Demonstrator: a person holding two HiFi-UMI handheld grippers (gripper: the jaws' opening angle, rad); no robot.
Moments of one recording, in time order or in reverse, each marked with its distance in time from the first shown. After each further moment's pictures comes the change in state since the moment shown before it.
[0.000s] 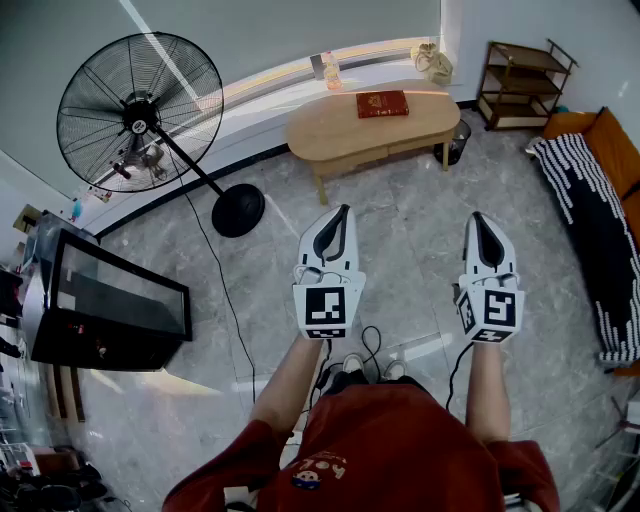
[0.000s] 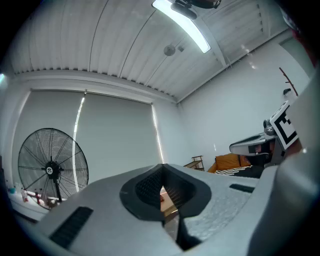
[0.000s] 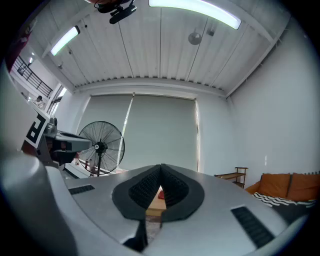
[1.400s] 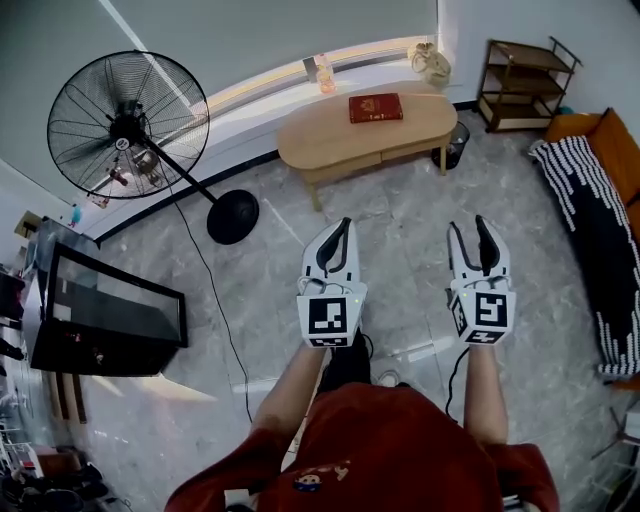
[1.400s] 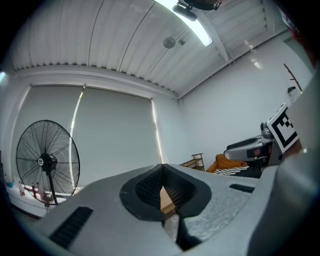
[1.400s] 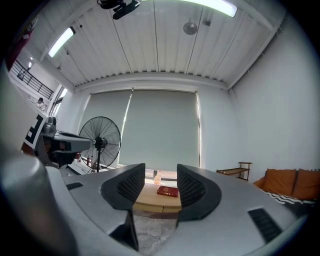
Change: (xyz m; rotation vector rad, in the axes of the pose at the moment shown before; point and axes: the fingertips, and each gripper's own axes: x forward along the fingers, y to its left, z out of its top) left arm 0.072 -0.048 -0.033 -0.027 0.028 0.009; right arm 0.050 -0.062 -0.046 0.007 0.046 0.042
